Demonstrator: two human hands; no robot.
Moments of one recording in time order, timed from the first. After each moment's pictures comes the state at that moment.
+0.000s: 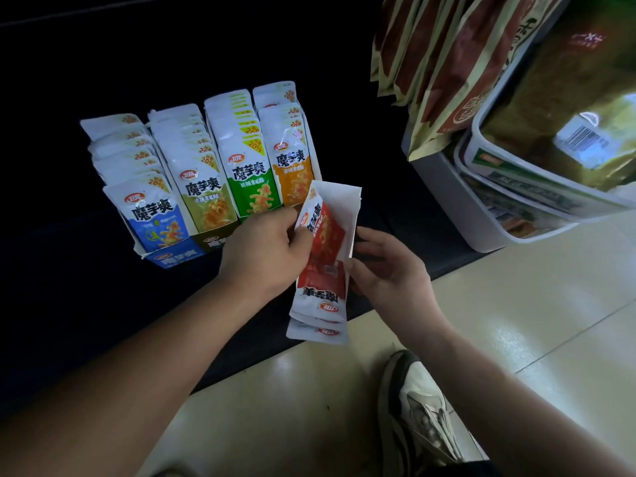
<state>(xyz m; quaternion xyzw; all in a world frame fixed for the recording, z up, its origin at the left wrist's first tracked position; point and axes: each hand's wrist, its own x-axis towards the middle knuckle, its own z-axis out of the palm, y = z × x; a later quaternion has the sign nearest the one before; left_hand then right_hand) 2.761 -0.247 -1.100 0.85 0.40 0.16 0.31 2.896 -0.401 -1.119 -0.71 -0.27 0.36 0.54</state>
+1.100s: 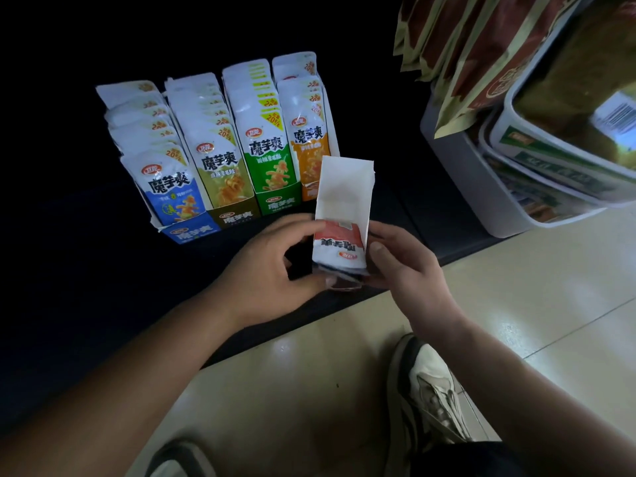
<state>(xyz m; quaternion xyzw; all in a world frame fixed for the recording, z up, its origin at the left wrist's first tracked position) 2.709 -0.264 -1.113 0.82 0.28 0.11 0.48 2.882 -0.406 -1.120 -0.68 -0.21 0.43 0.56</state>
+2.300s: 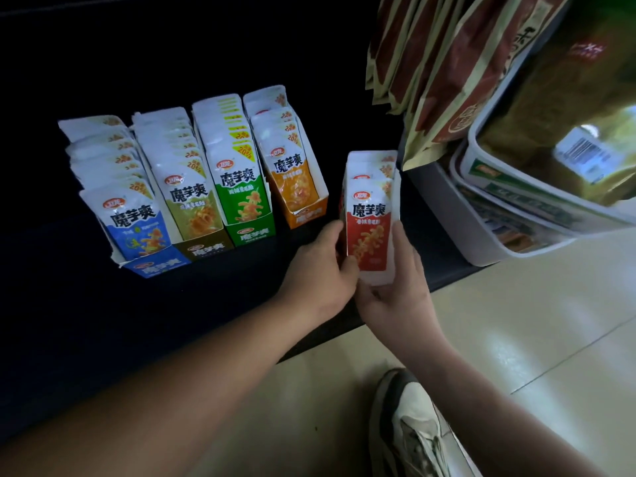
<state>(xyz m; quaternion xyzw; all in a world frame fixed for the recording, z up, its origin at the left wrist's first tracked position) 2.823 -0.291 -1.130 0.77 0.38 0.13 0.50 2.913 -0.407 -1.147 -0.81 -0.37 0.18 0.42</state>
